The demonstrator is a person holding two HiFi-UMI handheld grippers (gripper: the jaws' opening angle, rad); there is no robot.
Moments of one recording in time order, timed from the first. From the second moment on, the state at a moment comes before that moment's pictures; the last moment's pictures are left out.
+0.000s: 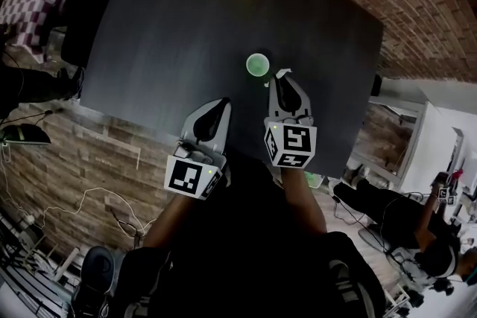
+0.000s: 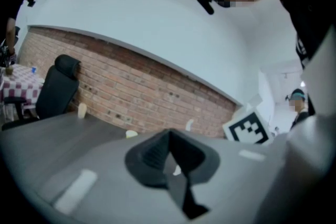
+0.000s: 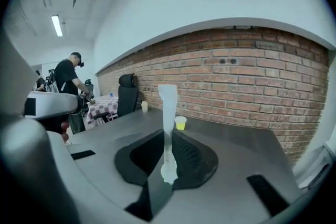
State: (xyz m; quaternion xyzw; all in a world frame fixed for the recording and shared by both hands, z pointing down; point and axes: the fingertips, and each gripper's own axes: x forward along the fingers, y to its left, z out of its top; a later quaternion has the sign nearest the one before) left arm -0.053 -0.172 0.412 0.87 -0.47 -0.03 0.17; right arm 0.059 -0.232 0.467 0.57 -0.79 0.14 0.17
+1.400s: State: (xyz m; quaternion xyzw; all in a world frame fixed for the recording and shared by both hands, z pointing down) left arm -0.066 0.070 0.345 0.91 -0.41 -0.04 0.11; right arm 0.042 0.058 0.367 0.61 -0.79 0.10 0.08
